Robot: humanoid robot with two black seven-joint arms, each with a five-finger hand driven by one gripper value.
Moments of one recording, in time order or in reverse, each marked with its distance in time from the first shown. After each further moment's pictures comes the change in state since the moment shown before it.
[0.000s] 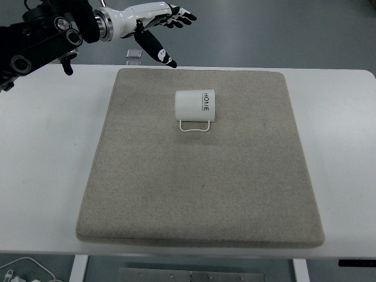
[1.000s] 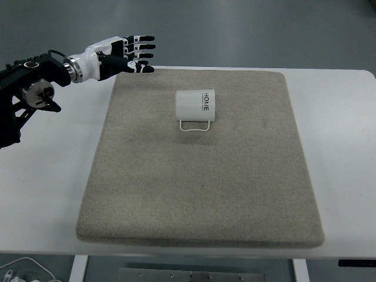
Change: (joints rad) left arm 0.249 0.012 -0.262 -0.029 -0.160 0.009 0.004; right arm -0.001 0.000 0.000 0.000 0.000 0.000 0.000
